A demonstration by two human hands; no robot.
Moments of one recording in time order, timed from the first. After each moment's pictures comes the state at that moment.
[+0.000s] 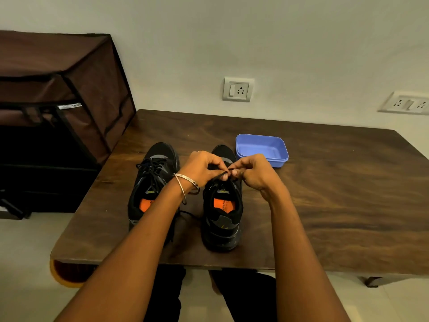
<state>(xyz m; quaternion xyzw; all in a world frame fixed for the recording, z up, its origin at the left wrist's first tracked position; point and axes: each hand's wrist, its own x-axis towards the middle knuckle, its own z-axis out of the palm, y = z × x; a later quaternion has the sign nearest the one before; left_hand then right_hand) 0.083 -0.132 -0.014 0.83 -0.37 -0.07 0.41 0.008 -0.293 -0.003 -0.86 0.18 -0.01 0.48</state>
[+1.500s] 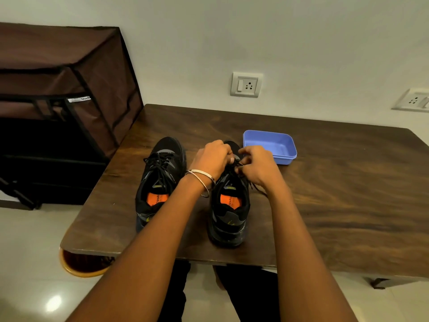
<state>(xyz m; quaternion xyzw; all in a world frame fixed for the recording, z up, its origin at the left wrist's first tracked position) 0.079 -0.156 0.000 0.93 -0.29 -0.04 0.23 0.022 -0.281 -0.003 -0.92 0.18 -0.01 0.34</state>
